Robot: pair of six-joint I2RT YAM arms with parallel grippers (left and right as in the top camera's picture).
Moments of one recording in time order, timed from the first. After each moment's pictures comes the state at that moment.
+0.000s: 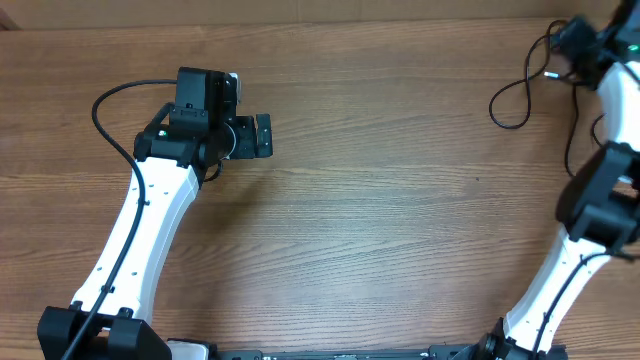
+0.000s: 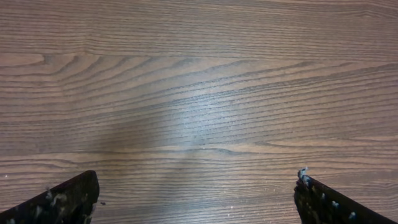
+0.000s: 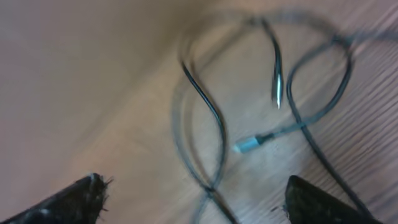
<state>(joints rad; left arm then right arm) -0.16 1.53 1.29 -0.75 0.07 -0.21 -0.38 2.37 2.11 -0.59 -0.12 0.48</state>
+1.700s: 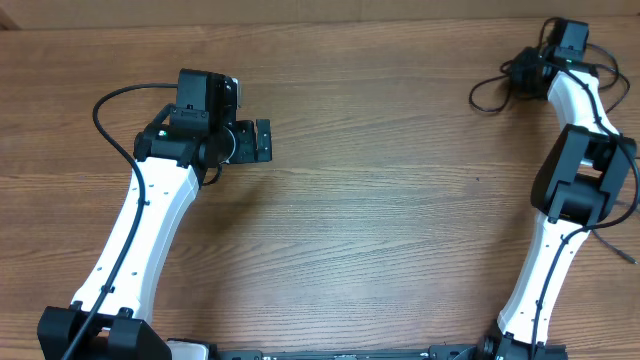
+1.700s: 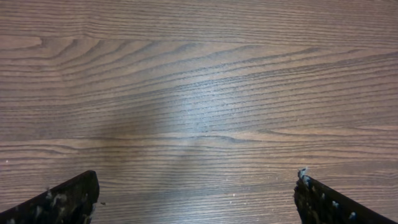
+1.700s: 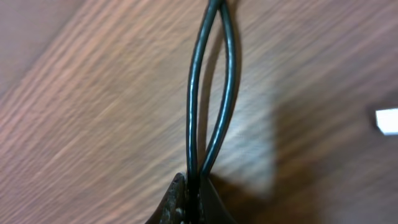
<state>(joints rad) -0.16 1.53 1.29 -0.80 0.07 -0.21 -0.28 2.57 2.12 -0.48 -0.14 0.46</state>
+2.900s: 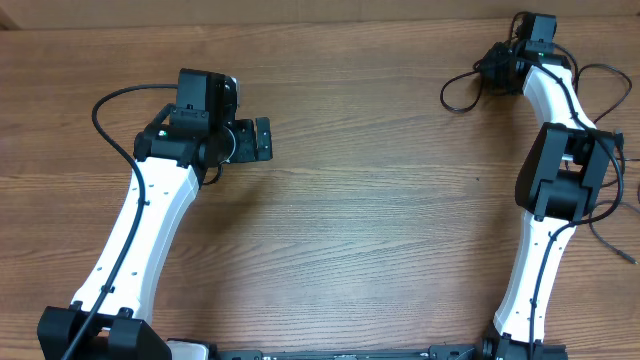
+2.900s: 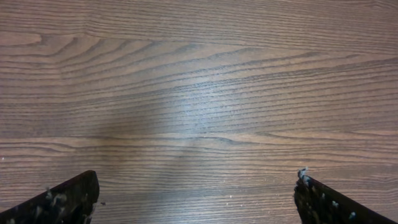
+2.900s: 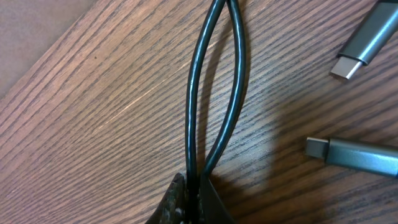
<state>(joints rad) -0.16 1.53 1.29 -0.79 0.07 -0.24 -0.19 2.58 2.14 -0.52 -0.15 0.46</state>
